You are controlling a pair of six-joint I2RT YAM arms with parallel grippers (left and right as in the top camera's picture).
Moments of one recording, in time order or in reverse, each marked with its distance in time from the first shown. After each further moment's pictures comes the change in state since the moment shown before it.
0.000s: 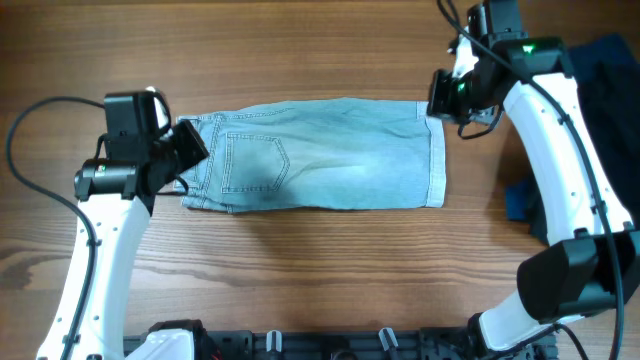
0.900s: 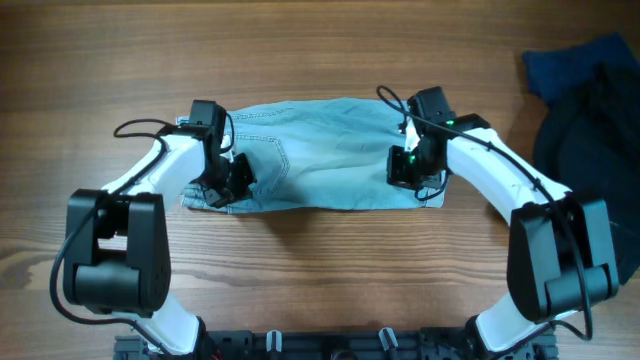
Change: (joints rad) left arm -0.134 0.518 -0.002 -0.005 0.117 -0.011; right arm 0.095 0.019 -0.590 0.481 -0.019 0.118
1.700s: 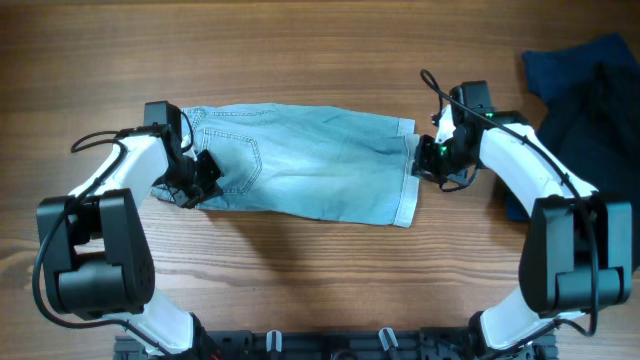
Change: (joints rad) left arm 0.194 0.000 0.000 -0.011 -0.007 0.012; right arm -0.140 -0.001 0.000 0.002 -0.116 -0.031
